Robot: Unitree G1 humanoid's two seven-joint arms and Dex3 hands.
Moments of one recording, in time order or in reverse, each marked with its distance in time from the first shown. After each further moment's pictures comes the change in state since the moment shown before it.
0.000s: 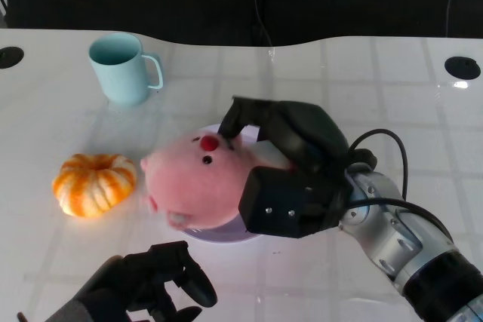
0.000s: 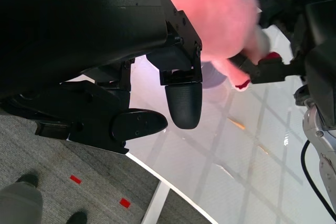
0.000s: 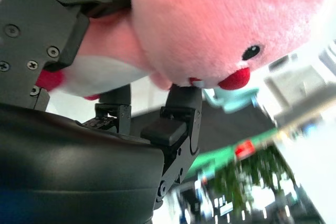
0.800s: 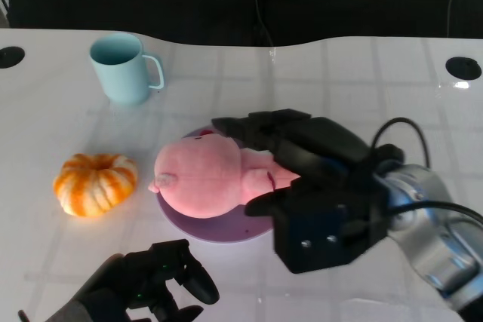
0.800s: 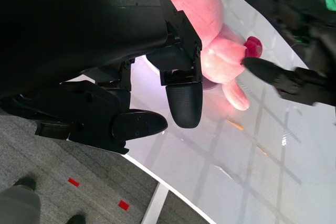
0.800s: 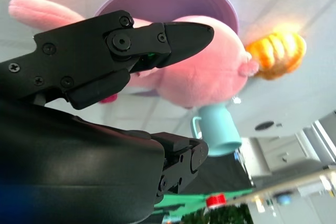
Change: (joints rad) left arm -0.007 0.000 -0.001 0.012 0.000 -0.020 0.000; right arm 0.134 -0.221 0.018 -0.493 -0.002 0.103 0.378
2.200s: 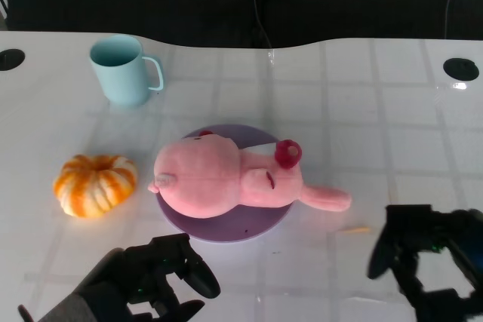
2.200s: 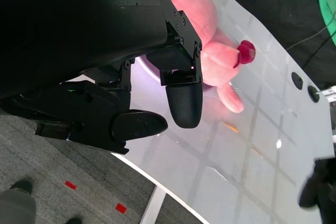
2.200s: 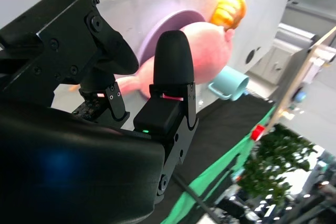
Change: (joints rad) left arm -0.012 -0.003 0.005 -0.034 -0.001 0.043 0.000; right arm 0.795 -0.066 -0.428 -0.547 0.504 -0.003 -0.067
